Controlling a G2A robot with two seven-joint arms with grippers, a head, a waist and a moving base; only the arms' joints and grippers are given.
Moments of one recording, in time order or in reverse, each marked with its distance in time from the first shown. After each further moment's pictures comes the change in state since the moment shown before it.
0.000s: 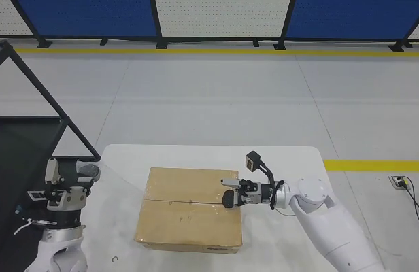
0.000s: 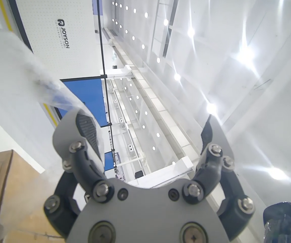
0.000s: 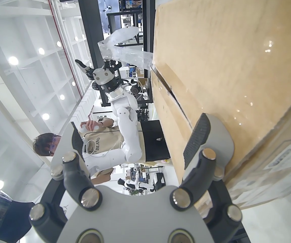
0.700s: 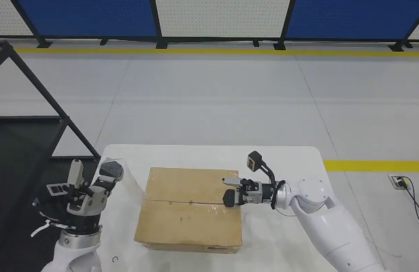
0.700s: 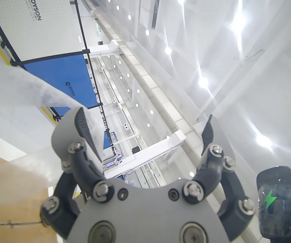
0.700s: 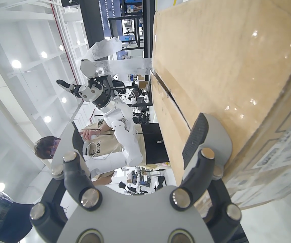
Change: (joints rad) left arm 0.013 -0.021 0.097 -0.120 0.103 -0.014 -0.046; right arm -0.005 -0.003 0.010 0.017 0.002 -0.013 -0.007
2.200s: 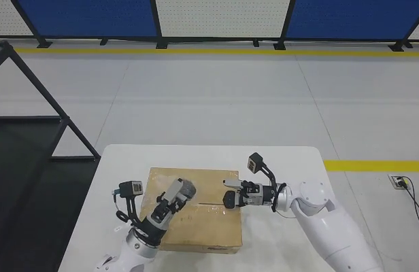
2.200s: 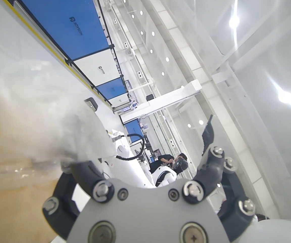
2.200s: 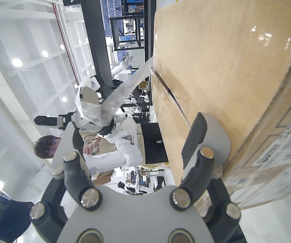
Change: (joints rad) left arm -0.084 -0.040 0.308 0.029 0.294 0.074 -0.122; right arm -0.028 0.001 0.020 -0.020 -0.008 -0.014 0.000
